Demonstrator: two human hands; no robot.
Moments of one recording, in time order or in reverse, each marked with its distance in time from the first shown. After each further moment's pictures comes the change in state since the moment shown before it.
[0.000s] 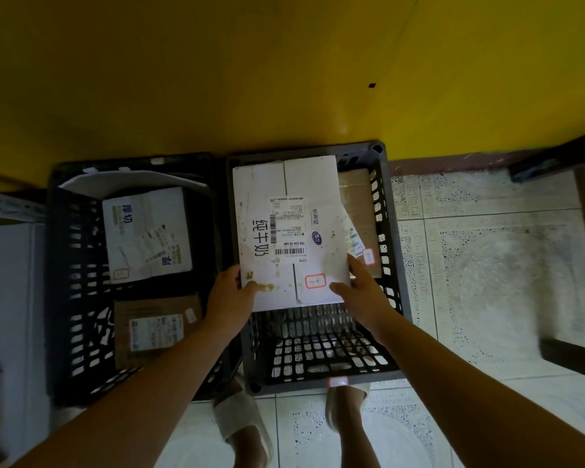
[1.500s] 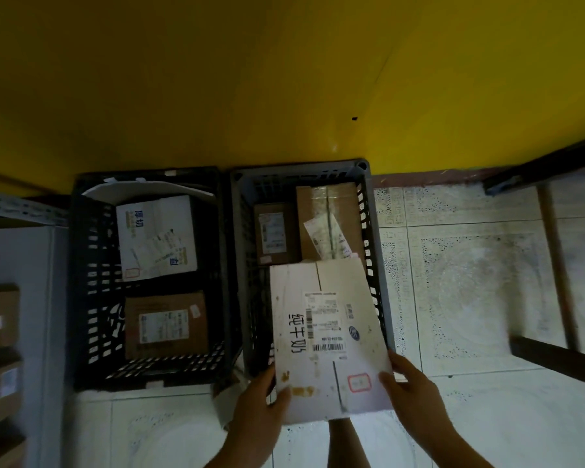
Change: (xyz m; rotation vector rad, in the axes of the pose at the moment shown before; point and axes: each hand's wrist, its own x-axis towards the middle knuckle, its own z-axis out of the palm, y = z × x) left_hand -0.188 -0.028 0.031 -0.160 -0.256 -0.220; right_hand -0.169 0.059 -0.045 -0.339 0.194 0.169
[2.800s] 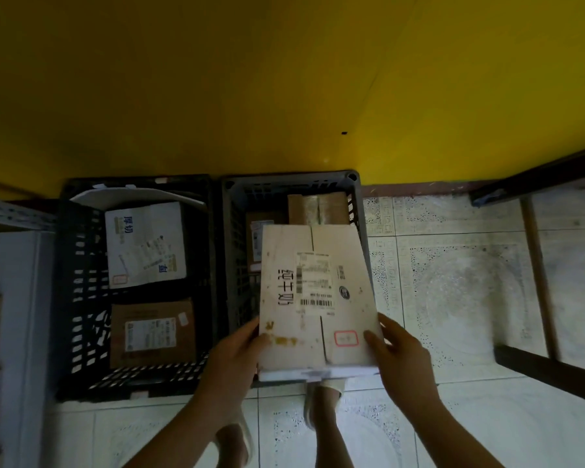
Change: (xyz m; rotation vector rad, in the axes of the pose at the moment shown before) left_hand 0.011 0.082 -0.037 -0.088 -0.025 0.212; right_hand 0.015 -0.063 -0.032 0.008 0.162 -0.212
